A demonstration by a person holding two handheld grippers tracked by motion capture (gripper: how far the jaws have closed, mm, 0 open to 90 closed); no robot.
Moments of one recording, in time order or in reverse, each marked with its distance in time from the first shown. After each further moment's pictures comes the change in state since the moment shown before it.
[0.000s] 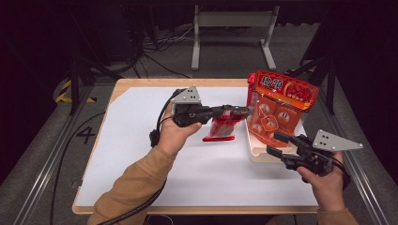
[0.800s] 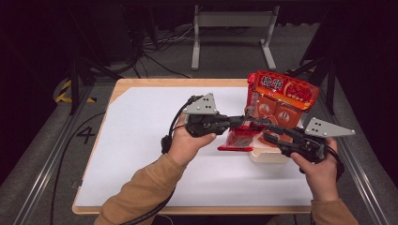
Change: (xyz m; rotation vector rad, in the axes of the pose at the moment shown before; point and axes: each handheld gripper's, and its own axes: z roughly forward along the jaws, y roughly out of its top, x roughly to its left) left arm -0.040 0.015 0.016 -0.059 -0.124 0.064; right arm -0.011 0.019 0.020 0.051 -0.035 0.017
